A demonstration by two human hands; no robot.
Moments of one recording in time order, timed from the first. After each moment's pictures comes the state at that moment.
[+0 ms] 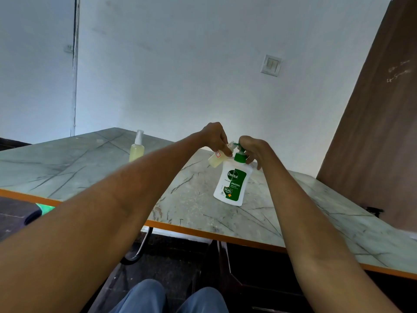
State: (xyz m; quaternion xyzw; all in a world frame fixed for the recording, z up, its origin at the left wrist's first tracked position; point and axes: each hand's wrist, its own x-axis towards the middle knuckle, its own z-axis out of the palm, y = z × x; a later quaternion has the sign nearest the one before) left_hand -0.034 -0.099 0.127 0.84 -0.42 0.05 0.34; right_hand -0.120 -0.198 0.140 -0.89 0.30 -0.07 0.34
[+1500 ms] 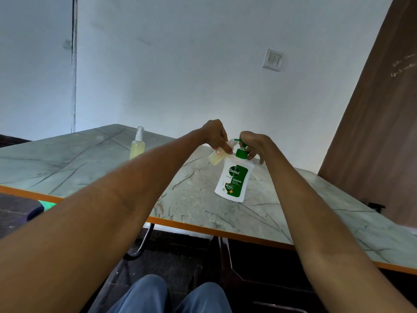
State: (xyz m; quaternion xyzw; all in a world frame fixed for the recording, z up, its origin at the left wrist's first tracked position) left_hand -0.027 -0.101 0.122 0.84 -0.42 0.03 0.35; right_hand -0.127 -0.191 0.143 -0.90 0.28 -0.06 0.33
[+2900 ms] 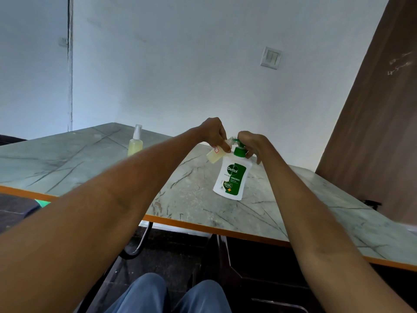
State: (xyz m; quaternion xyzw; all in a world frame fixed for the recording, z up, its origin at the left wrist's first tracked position) left_hand -0.032 -0.099 0.122 0.84 -0.43 0.03 0.34; right_hand -0.128 -0.191 0.138 -0.89 0.30 -0.07 0.33
